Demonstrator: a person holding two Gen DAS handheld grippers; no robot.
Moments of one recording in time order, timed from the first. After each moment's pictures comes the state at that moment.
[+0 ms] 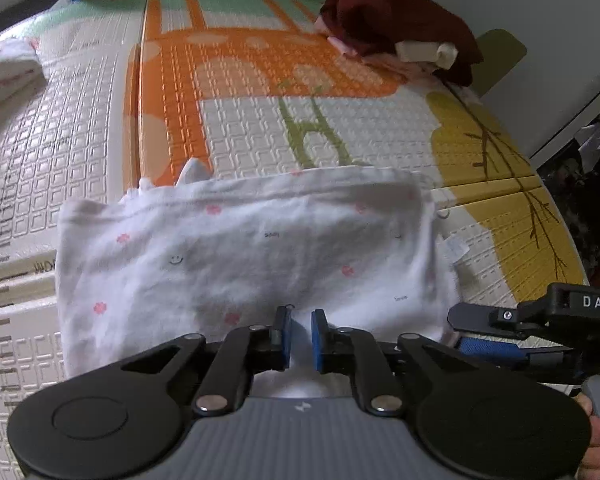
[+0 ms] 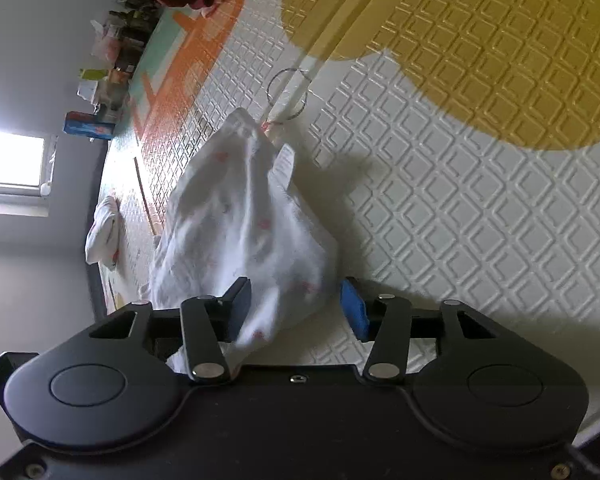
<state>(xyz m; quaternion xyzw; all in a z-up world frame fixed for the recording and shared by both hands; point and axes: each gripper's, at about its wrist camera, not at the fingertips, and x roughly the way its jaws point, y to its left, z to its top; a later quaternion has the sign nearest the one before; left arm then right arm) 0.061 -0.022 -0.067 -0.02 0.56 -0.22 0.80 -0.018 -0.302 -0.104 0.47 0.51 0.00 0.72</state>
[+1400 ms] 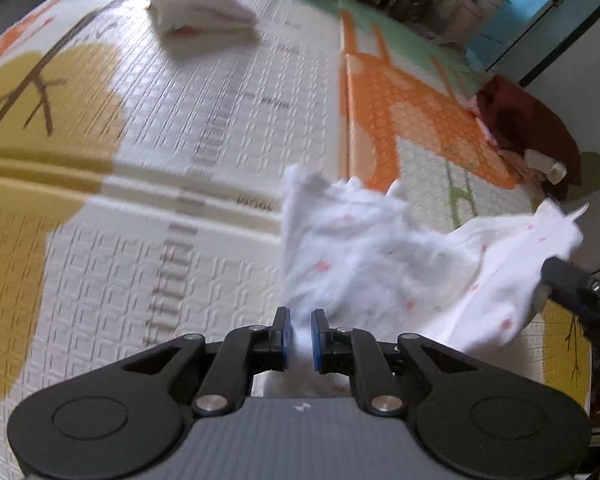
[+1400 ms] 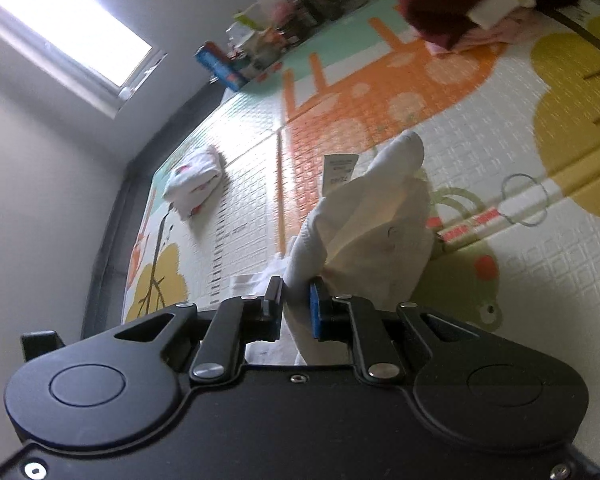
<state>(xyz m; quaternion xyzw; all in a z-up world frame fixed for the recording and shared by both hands) 0.037 0.100 -0.060 -0.17 0.56 -0.05 0.81 0.037 -0.194 0.002 0.28 0.46 0.15 0.83</state>
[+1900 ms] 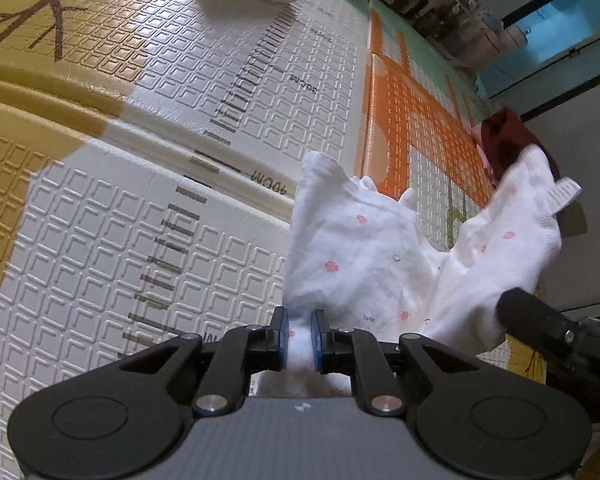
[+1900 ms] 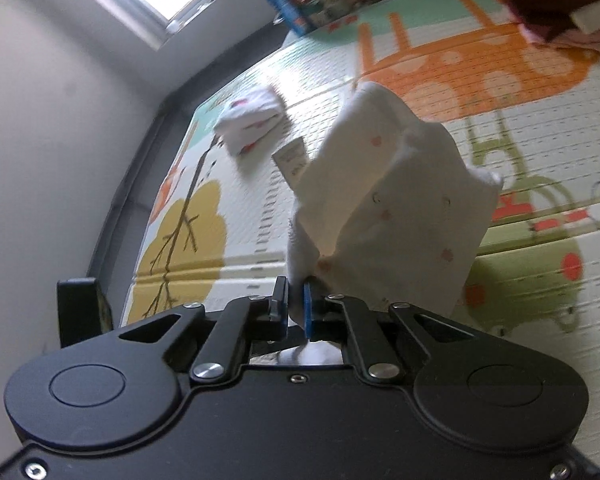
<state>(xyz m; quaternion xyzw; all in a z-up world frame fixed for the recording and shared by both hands) 0.035 0.127 -0.082 -0.28 0.56 -0.06 0.78 0.040 -0.120 0.006 0.22 0.49 0.24 0.81</state>
